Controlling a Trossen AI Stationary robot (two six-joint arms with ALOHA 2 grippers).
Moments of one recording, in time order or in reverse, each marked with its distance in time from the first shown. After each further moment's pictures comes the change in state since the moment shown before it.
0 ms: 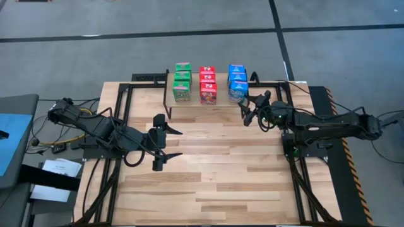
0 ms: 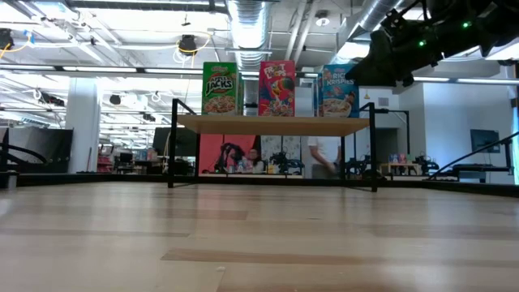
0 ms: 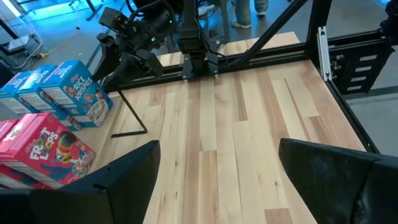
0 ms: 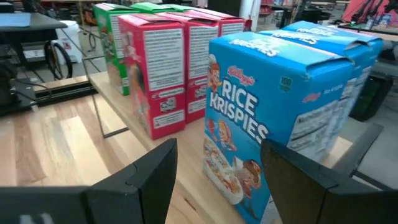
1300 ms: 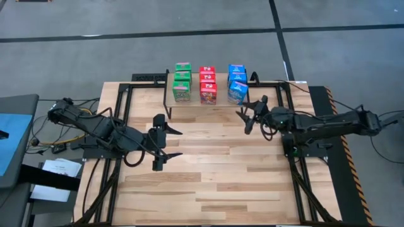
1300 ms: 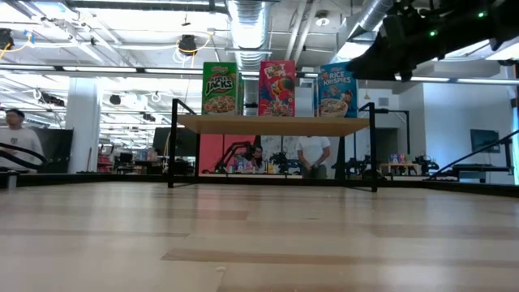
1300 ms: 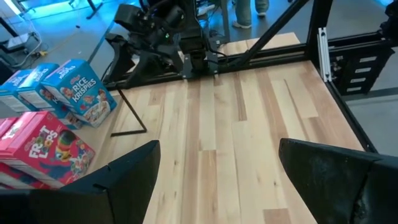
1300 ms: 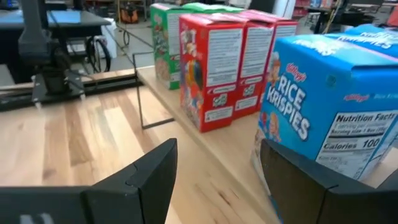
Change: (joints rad) left arm 0.000 0.000 0.000 -0.002 0.000 -0.011; right arm 0.134 -0.024 0.000 -0.038 -0.004 -0.002
